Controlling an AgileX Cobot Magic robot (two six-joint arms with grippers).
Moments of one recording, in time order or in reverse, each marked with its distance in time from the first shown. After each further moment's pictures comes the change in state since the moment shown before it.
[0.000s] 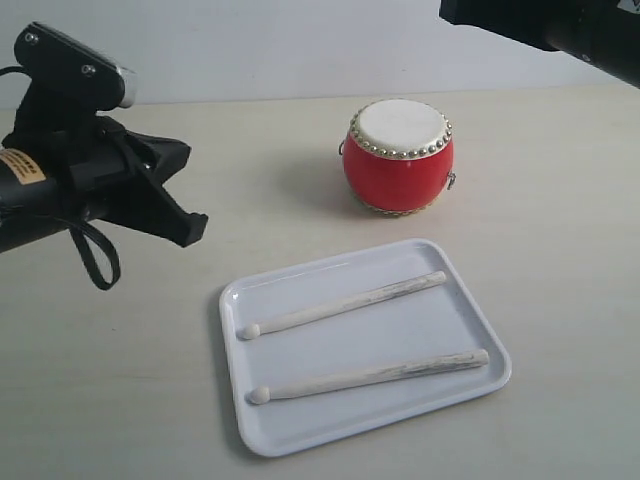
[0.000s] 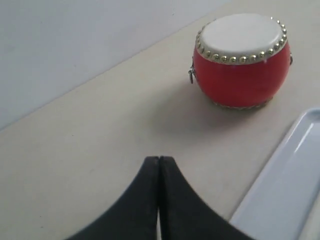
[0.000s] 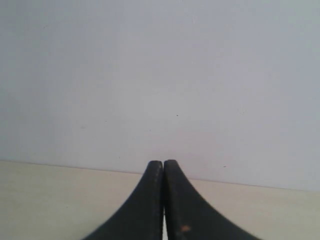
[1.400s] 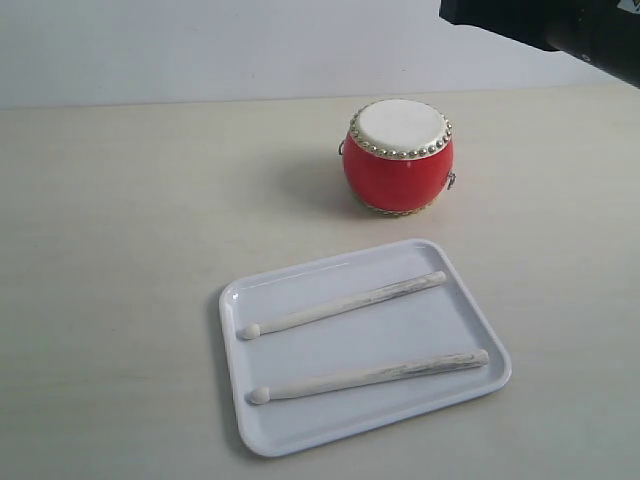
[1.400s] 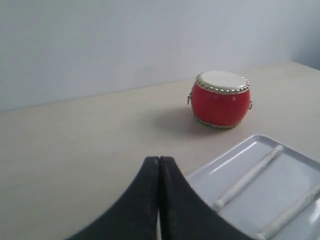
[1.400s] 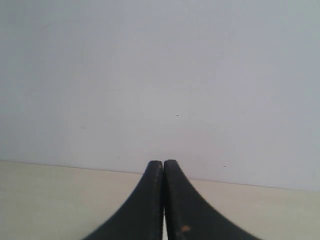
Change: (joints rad) left arm 0.310 -1.332 0.433 -0.194 0.673 -0.011; right arm 0.000 0.000 0.000 0.000 0.000 0.000
